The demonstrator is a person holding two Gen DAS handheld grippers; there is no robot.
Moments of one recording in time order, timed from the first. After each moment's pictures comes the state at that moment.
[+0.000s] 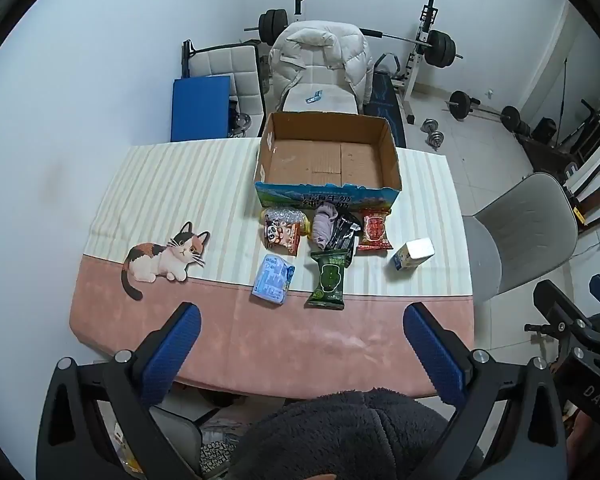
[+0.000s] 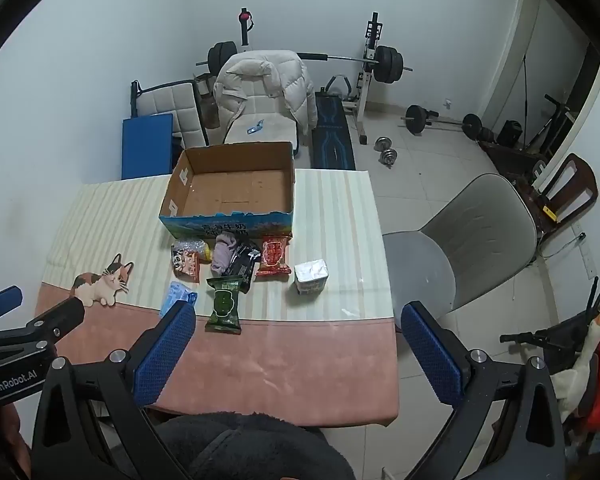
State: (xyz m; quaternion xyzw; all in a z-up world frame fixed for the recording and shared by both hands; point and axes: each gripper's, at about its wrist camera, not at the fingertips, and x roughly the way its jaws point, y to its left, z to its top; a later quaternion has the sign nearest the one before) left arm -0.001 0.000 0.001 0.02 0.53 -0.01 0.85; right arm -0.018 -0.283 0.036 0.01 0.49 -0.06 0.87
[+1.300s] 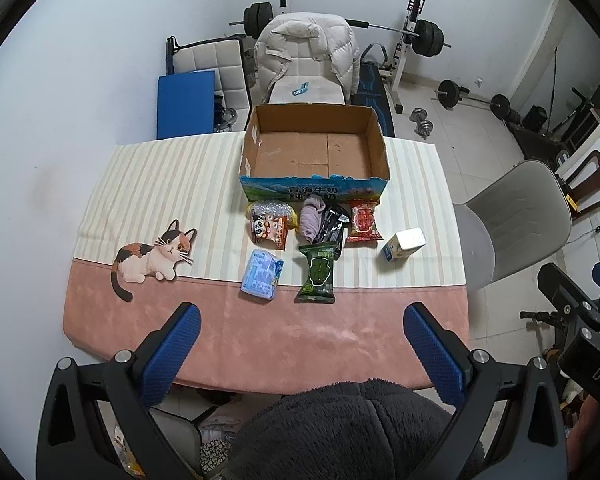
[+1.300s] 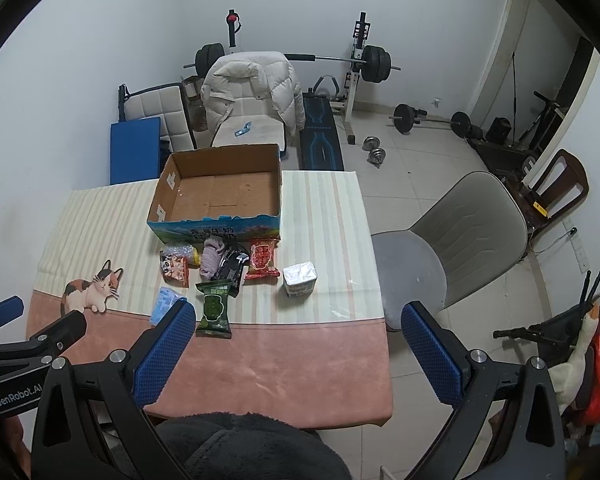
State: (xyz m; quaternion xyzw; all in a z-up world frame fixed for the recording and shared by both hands) left arm 0.000 -0.012 -0.012 0.02 0.55 -0.04 0.83; right arm -0.017 -0.292 0.035 0.02 0.49 -0.08 0.87
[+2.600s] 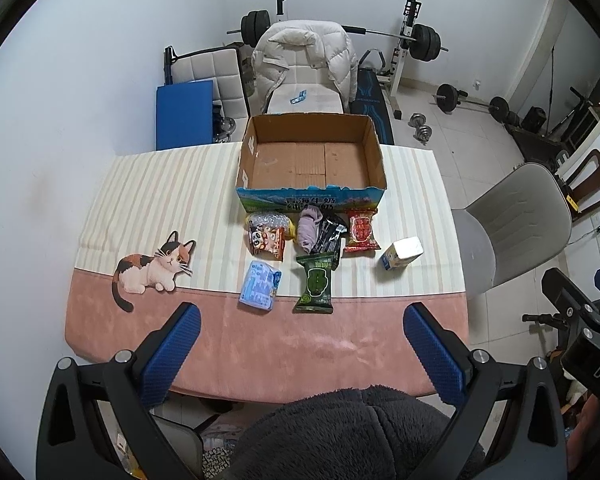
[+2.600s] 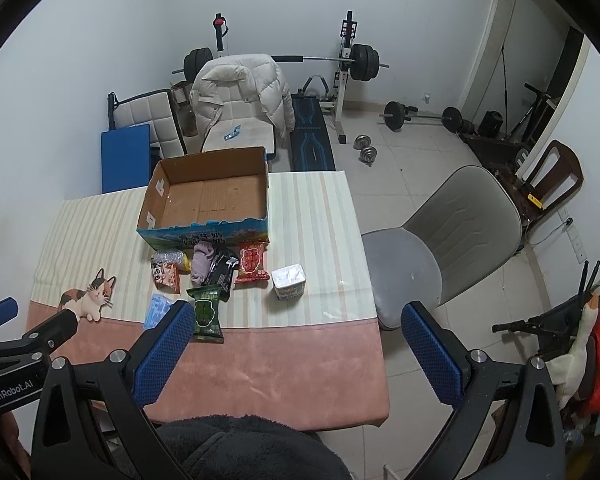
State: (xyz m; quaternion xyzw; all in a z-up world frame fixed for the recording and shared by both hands) left arm 0.011 -0.019 -0.004 0.03 0.54 -0.04 0.84; right arm -0.011 -0.305 0.035 0.03 0.49 -0.09 0.87
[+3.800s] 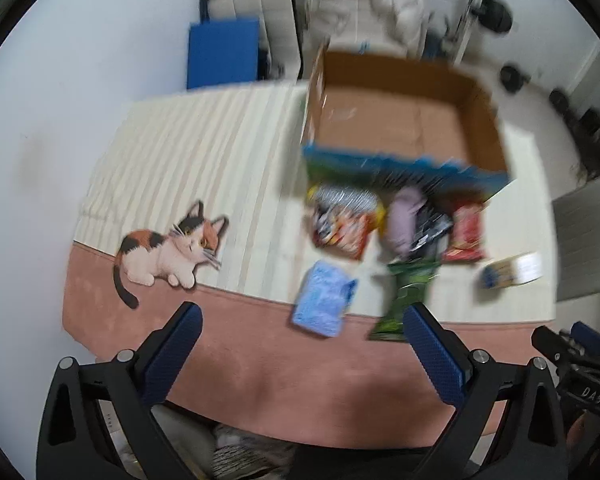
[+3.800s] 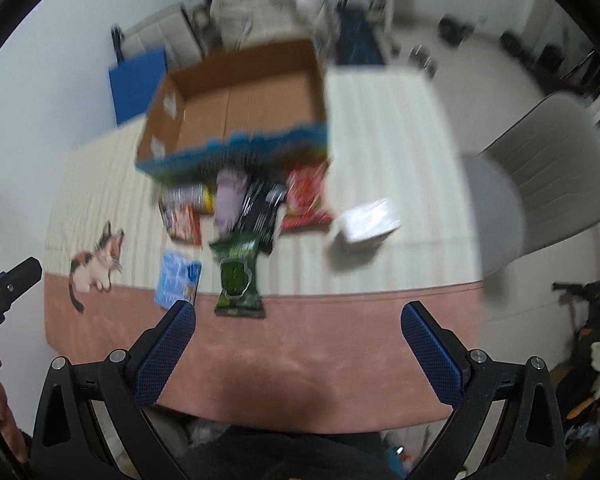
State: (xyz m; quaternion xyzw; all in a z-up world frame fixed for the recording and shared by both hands) left arm 0.136 0.066 -0.185 0.03 0.62 0.05 0.78; right arm 0.111 -0.268 -0.197 0.10 0.64 0.00 0.76
